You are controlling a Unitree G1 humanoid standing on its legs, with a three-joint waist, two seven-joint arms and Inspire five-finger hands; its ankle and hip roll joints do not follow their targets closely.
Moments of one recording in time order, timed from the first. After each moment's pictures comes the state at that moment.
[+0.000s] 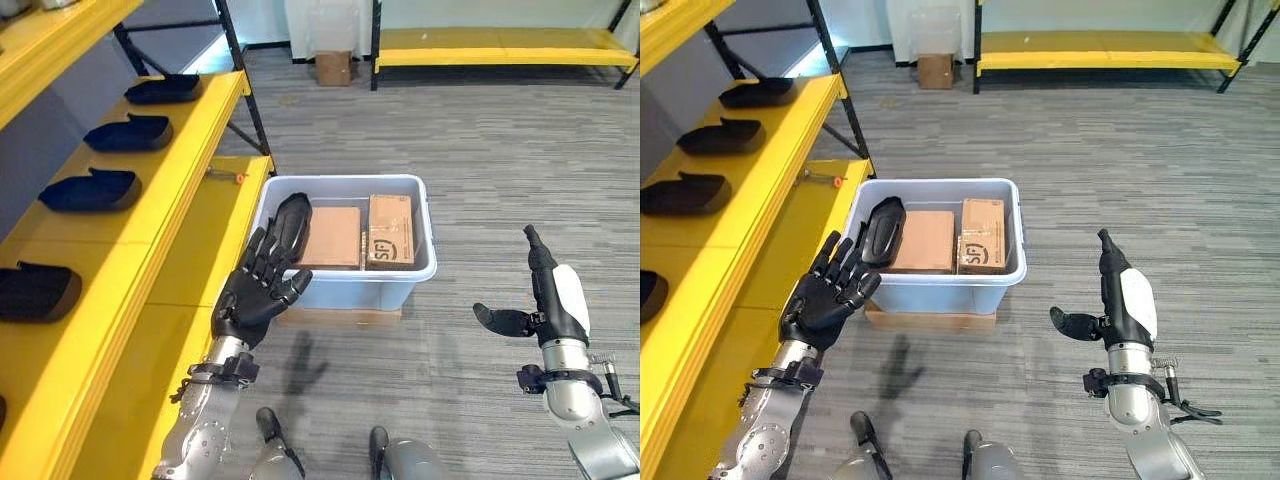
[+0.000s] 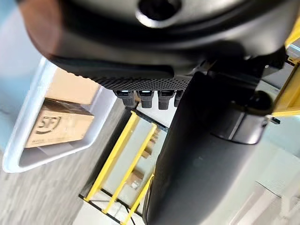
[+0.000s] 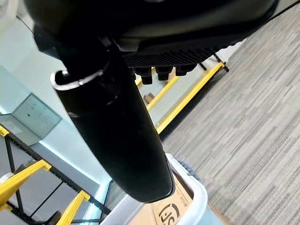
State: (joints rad) left arm 0.09 0.38 -0.13 -0.09 -0.94 -0.17 -0.09; right arm 0.20 -0.66 0.02 -0.15 -0.15 0.01 -0.39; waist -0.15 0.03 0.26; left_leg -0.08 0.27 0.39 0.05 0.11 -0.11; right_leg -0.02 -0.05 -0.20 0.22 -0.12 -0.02
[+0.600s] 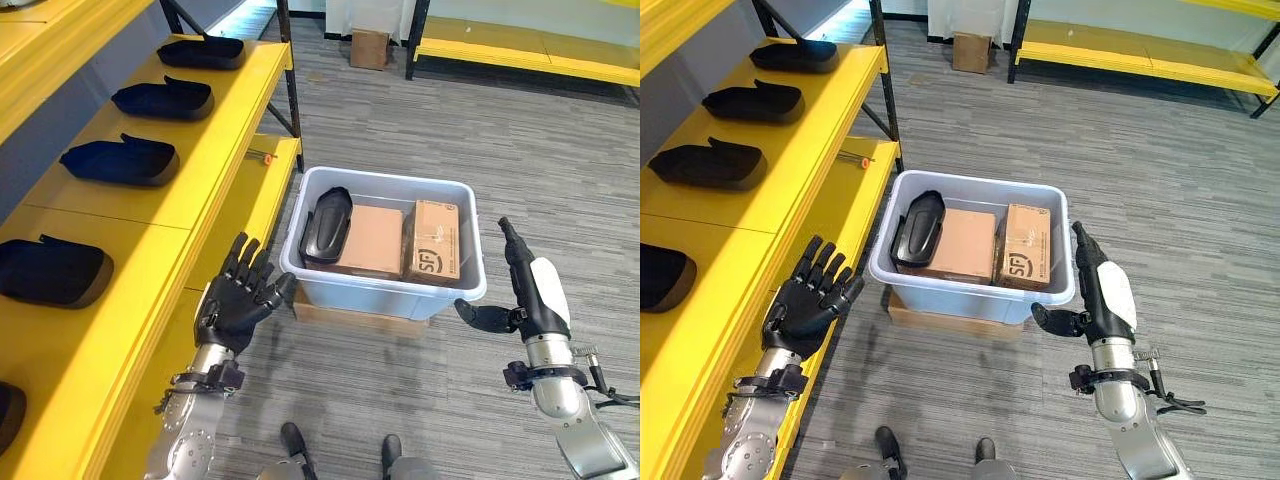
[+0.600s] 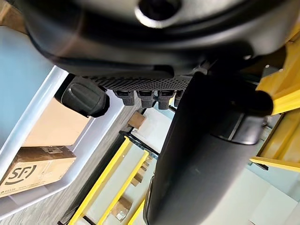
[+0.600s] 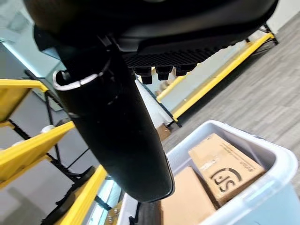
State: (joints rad) left arm 0.15 0.39 -0.06 -0.10 -0.94 -0.17 -0.11; right arm 0.13 -0.61 0.07 -0.15 -0.21 -0.07 -0.35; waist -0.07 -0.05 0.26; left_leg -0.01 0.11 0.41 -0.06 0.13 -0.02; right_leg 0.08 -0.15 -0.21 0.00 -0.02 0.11
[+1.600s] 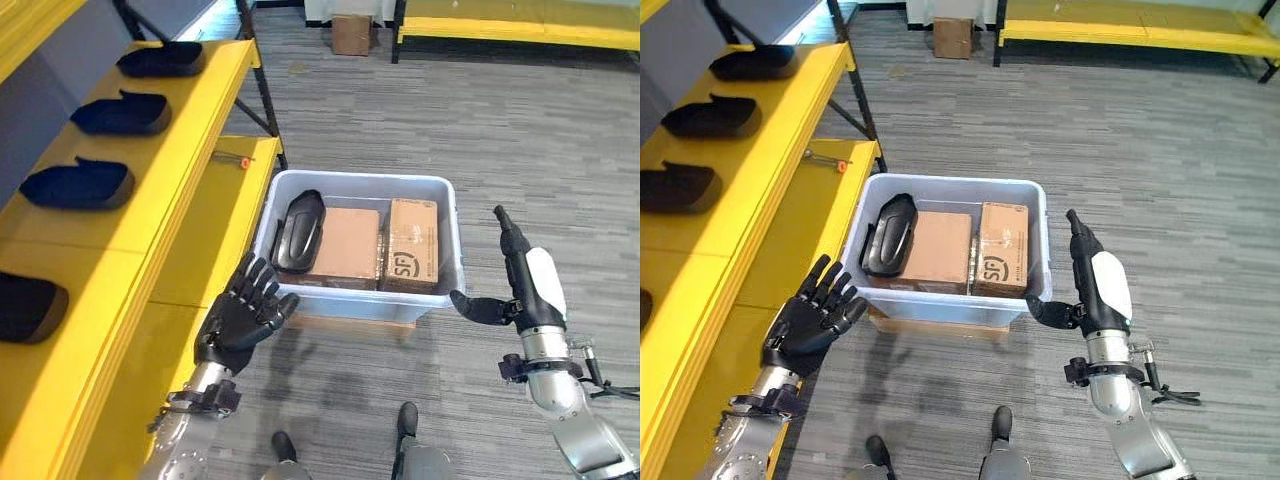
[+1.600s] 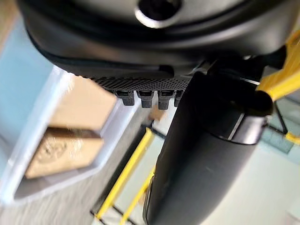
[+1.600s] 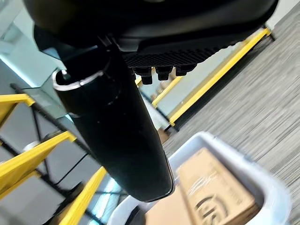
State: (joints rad) left arm 0.23 0.39 -0.05 -0.19 -0.94 -0.12 -0.14; right arm 0.12 -0.66 0.08 -0.18 -0.22 -0.04 -0.38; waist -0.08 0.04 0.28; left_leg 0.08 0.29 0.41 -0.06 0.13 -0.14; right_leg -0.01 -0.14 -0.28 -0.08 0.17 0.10
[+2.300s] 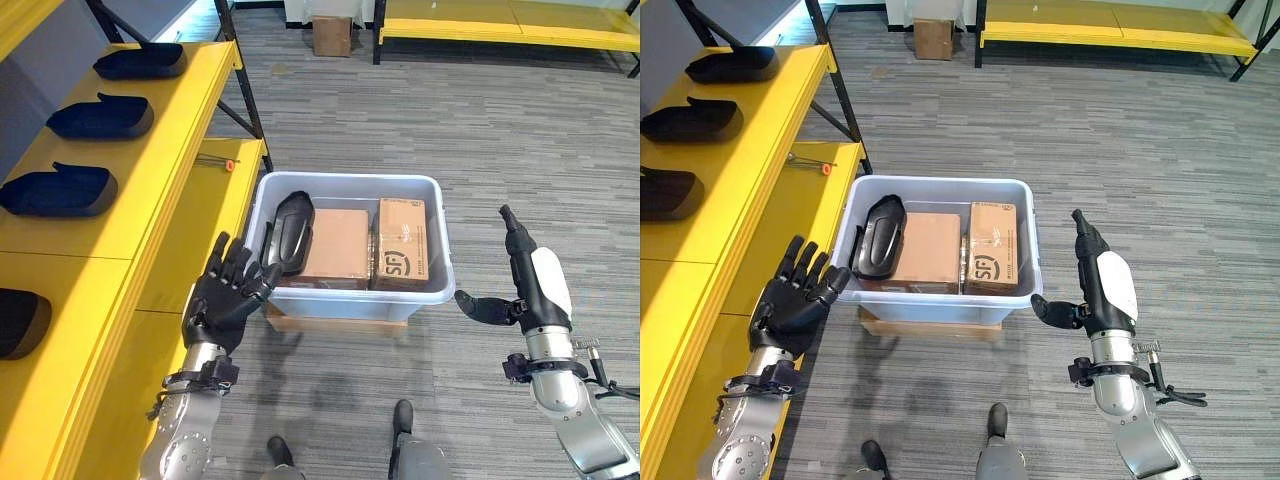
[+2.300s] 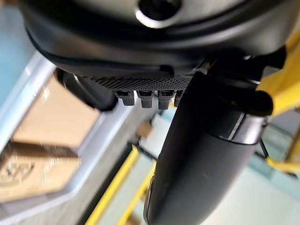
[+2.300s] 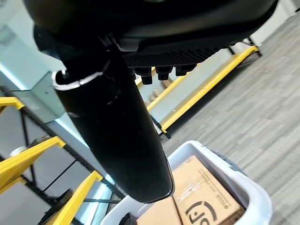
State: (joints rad) left arm 0.19 0.39 -0.03 -0.19 -0.98 -0.13 0.13; right arm 0.15 -0.62 0.07 -0.19 -0.19 -0.01 -0.38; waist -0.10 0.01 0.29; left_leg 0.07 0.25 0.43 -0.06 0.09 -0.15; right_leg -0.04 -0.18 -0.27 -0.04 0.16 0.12
